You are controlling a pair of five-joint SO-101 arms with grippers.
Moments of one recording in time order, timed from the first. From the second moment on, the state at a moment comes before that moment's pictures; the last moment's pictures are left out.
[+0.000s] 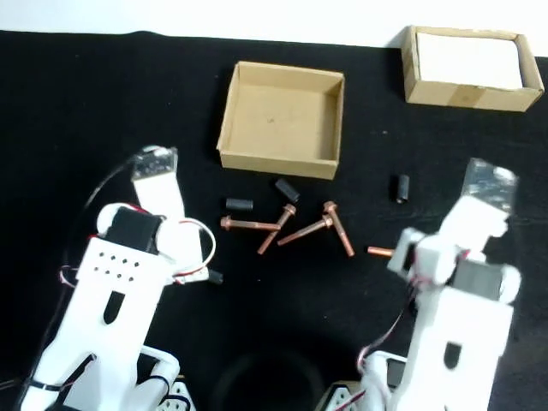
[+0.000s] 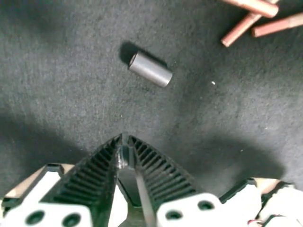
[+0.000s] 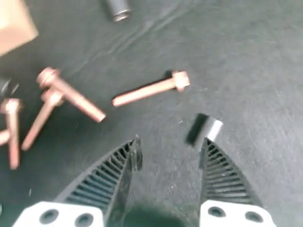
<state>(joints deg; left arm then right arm) 9.5 -39.2 38.8 89.1 24.9 13.8 -46.7 42.6 77.8 -11.4</state>
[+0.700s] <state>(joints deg) 7.3 -39.0 48.8 79.2 24.7 25.1 -42.3 68.7 51.6 -8.0</state>
